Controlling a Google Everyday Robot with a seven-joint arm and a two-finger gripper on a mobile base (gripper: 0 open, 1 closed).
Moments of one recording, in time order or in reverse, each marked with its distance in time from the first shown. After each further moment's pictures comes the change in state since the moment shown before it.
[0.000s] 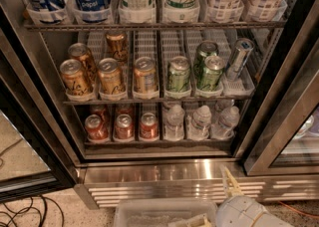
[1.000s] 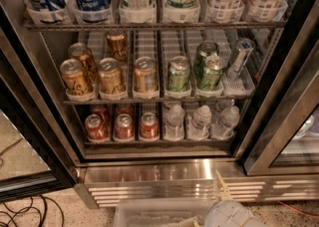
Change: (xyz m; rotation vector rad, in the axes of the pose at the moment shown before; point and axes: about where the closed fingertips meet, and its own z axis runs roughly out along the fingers) arm 0.009 0.013 0.022 0.009 -0.036 -0.020
